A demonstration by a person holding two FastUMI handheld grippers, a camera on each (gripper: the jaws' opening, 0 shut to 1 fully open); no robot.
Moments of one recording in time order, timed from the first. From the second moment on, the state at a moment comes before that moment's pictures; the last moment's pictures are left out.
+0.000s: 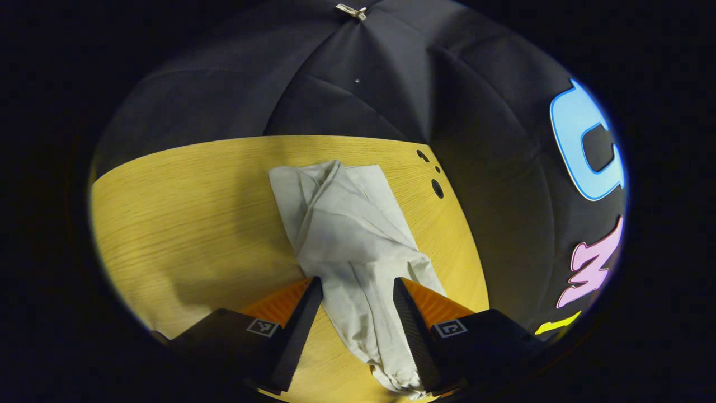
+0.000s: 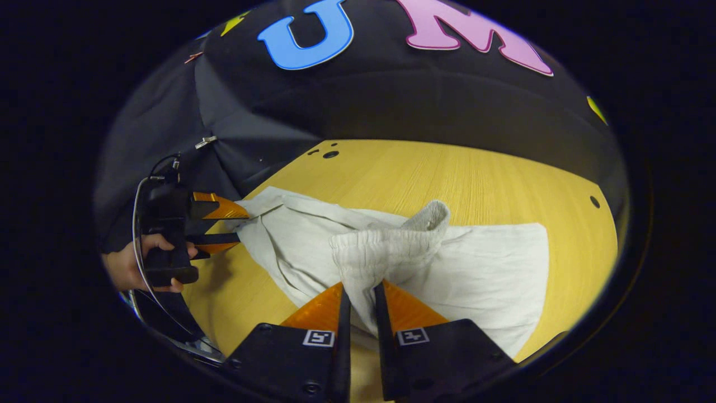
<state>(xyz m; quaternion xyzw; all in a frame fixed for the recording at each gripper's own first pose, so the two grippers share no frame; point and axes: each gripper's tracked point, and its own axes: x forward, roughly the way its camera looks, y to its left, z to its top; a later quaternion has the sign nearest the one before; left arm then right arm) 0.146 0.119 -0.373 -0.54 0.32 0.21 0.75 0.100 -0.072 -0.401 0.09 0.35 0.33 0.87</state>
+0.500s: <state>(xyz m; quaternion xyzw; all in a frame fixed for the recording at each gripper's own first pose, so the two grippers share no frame) 0.151 0.119 -0.391 -0.54 0.36 0.22 0.73 0.089 -0.093 -0.399 0.27 0.42 0.27 0.82</state>
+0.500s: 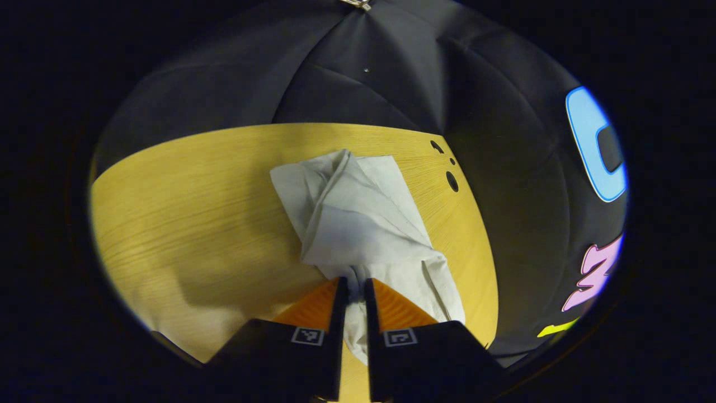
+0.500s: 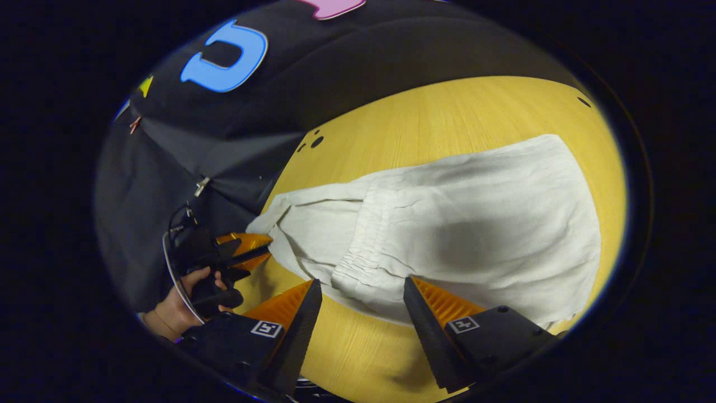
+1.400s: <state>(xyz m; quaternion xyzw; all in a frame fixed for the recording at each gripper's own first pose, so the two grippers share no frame) 0.201 -0.004 -0.217 -0.40 0.24 0.04 0.88 0.064 -0.295 -0.378 0.34 0.34 0.16 0.86</state>
